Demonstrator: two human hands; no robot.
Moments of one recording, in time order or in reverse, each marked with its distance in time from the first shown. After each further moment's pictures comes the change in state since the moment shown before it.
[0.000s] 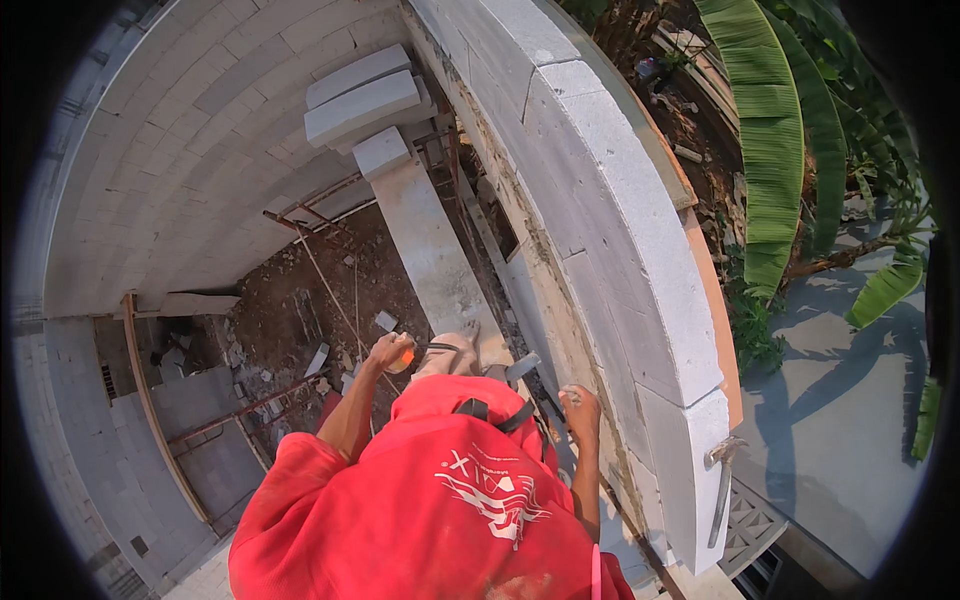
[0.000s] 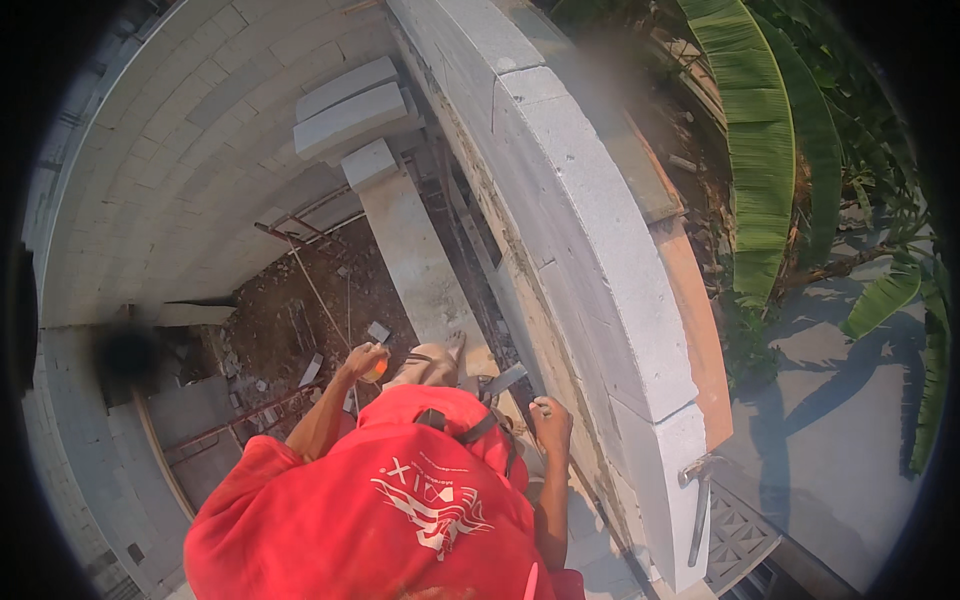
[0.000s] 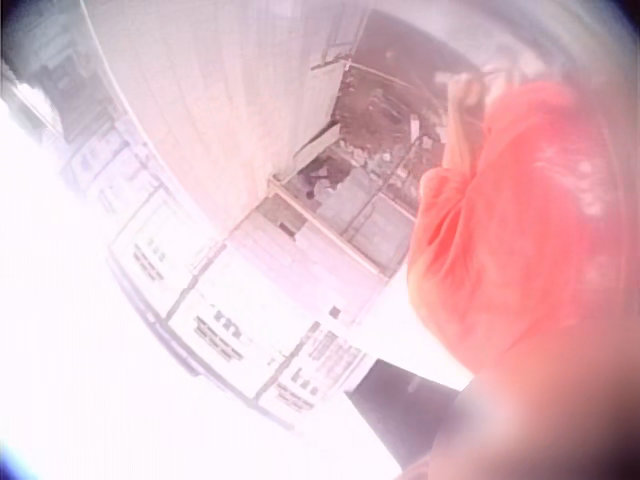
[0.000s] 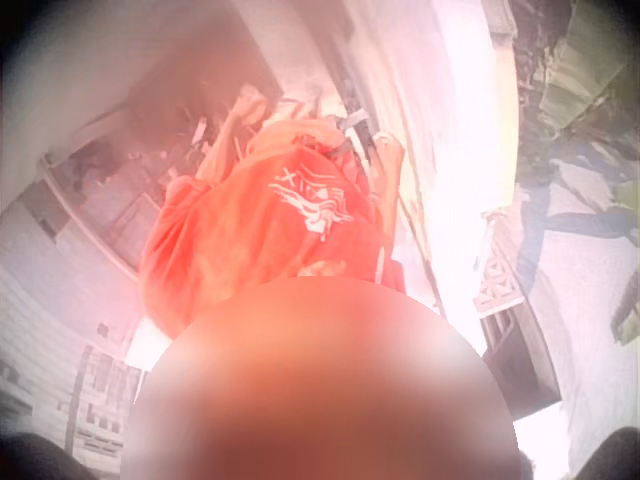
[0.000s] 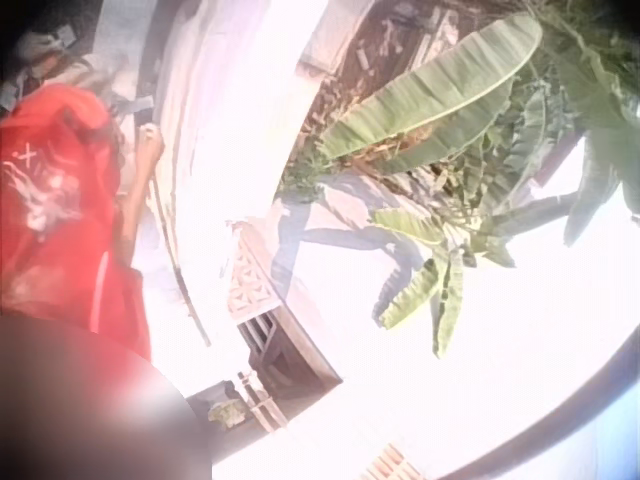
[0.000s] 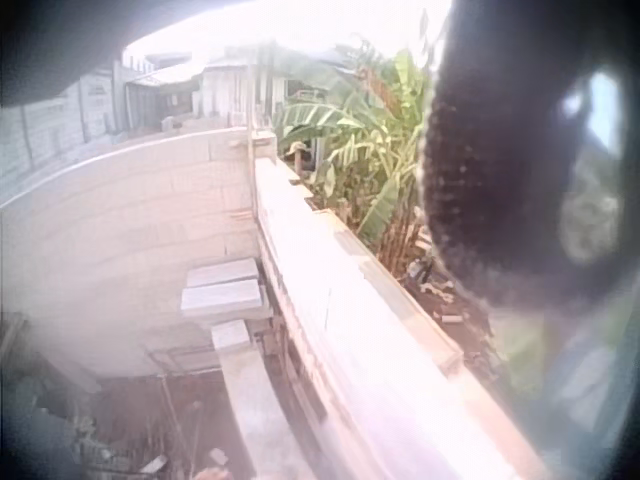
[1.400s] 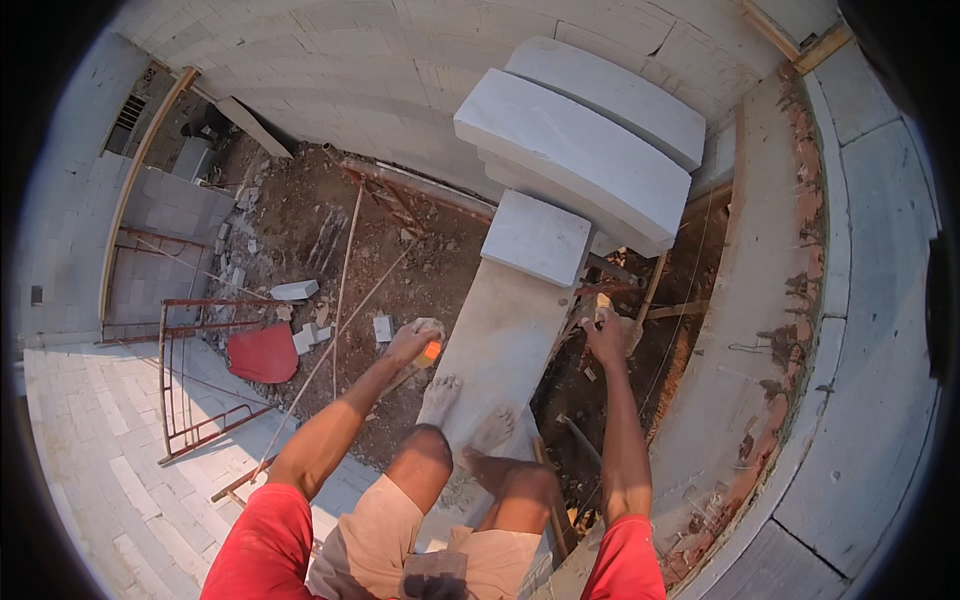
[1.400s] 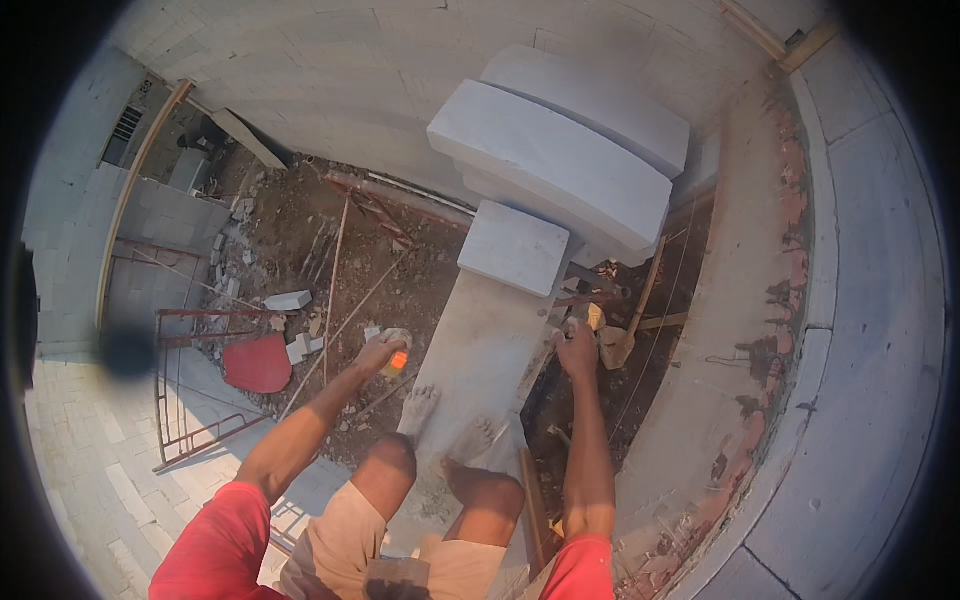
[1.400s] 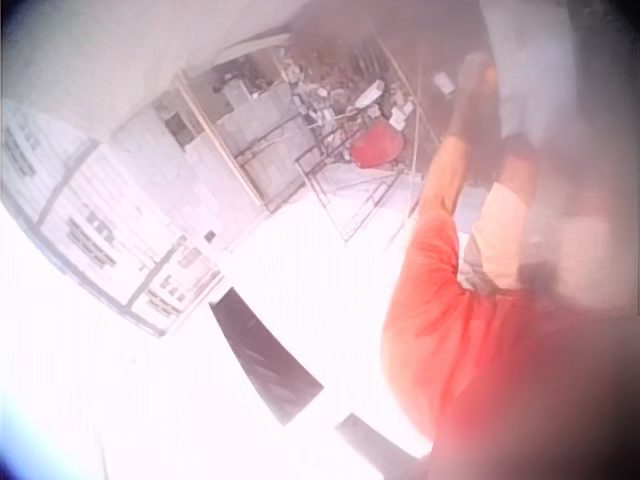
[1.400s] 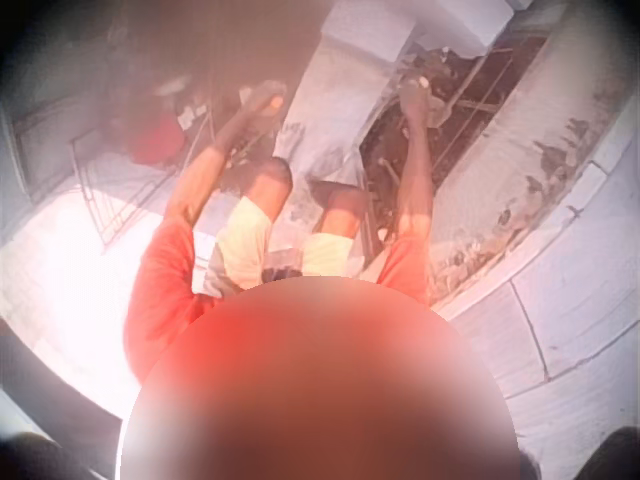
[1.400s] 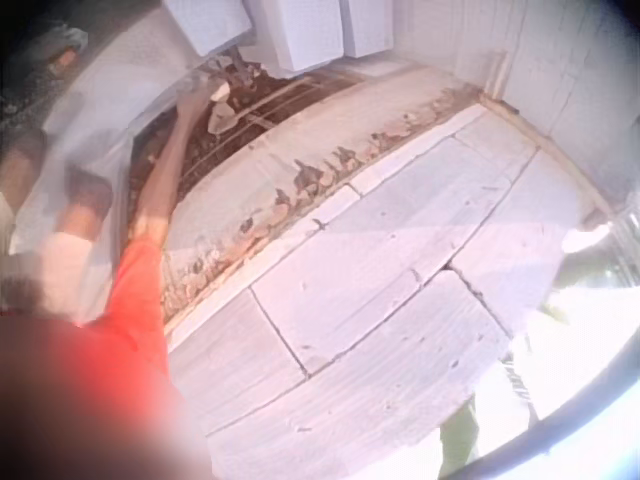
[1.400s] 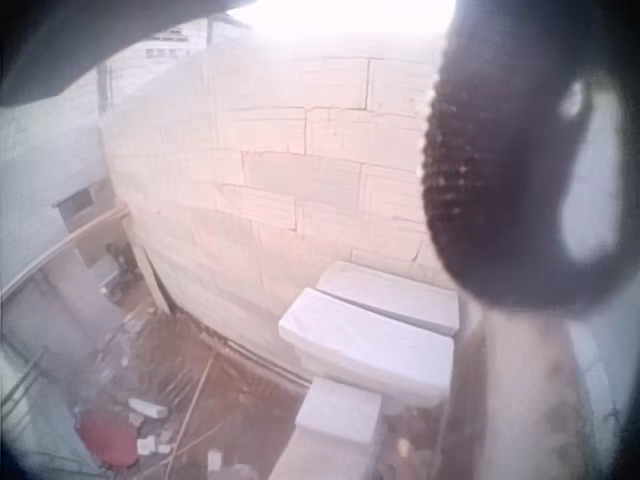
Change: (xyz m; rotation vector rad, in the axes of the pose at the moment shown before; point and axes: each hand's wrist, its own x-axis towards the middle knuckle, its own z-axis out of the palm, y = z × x) left_hand 0.673 -0.063 -0.237 -0.875 0.427 -0.065; right_hand 0.875 -0.480 0.629 -0.614 -0.339 -0.794
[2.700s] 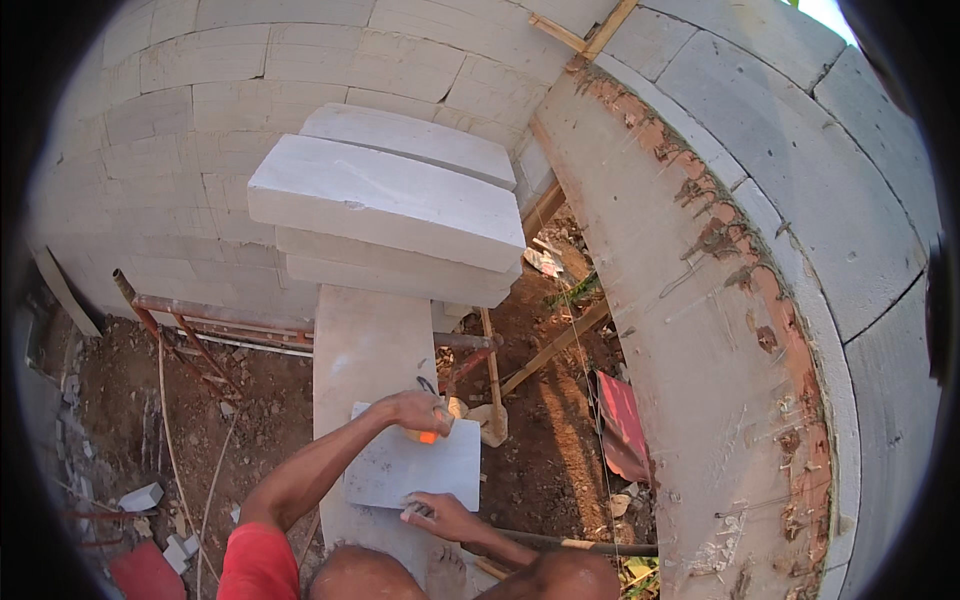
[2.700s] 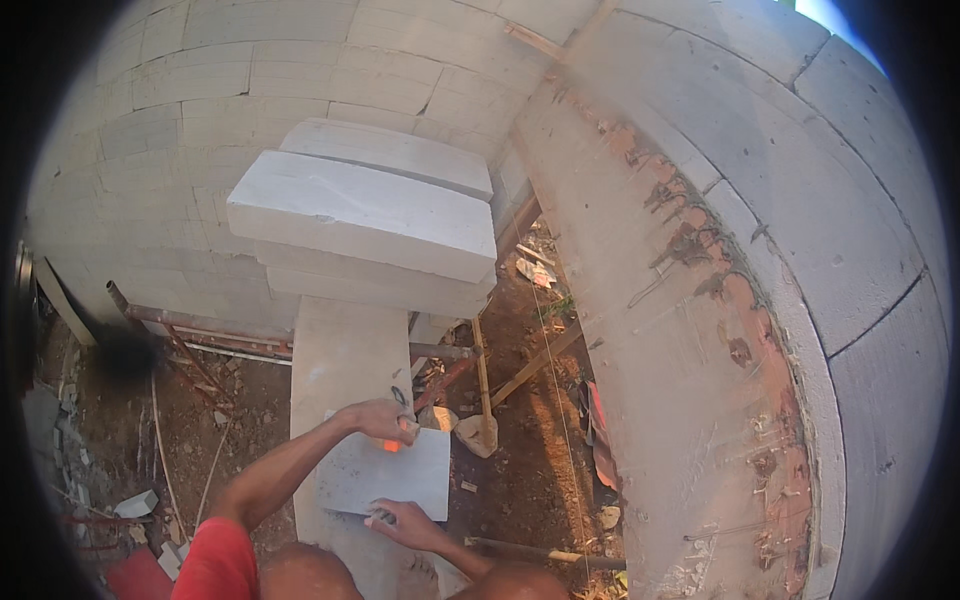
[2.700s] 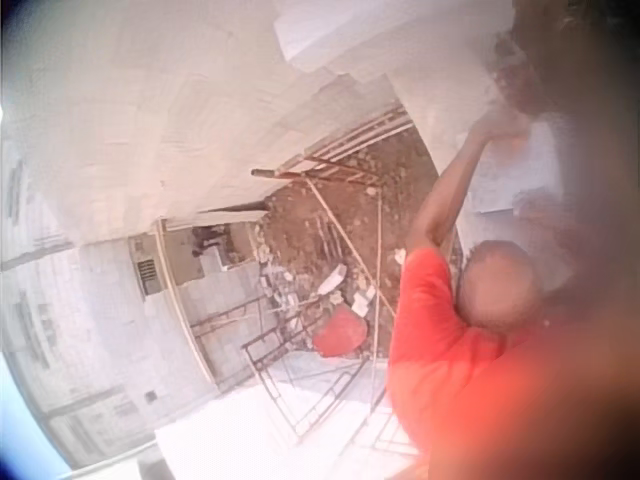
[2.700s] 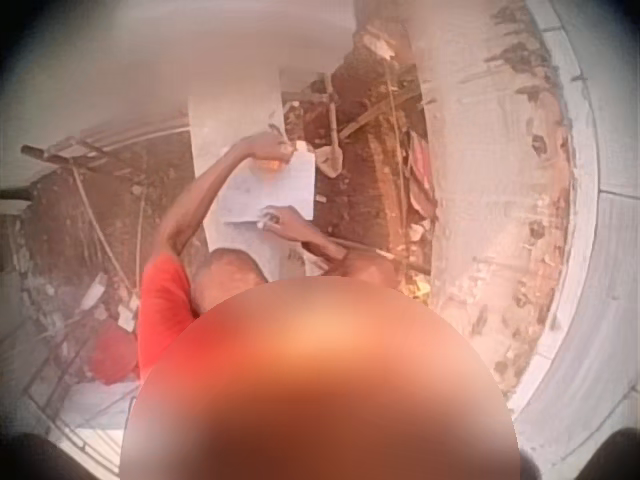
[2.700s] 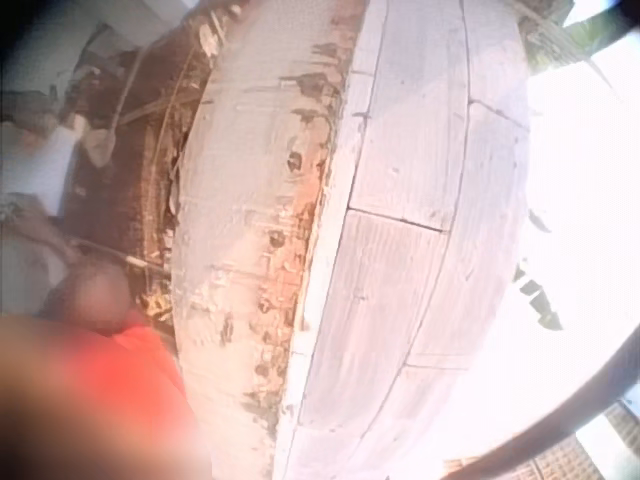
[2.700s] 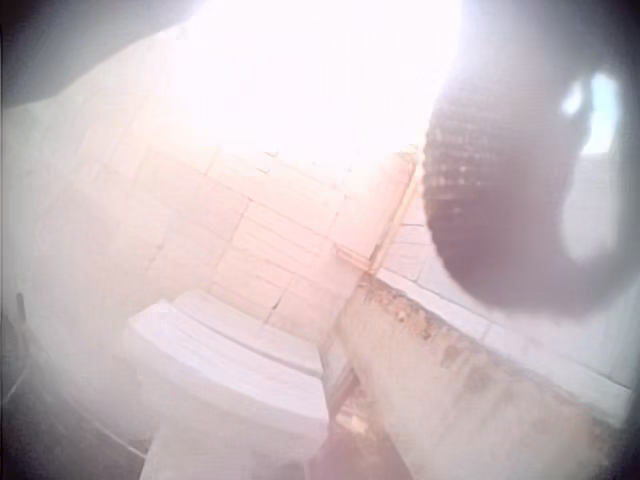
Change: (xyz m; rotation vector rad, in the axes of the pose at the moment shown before) left_hand 0.199 0.064 0.217 0.910 -0.867 0.859; right_hand -0.125 0.050 0.227 0.323 -0.300 -0.265
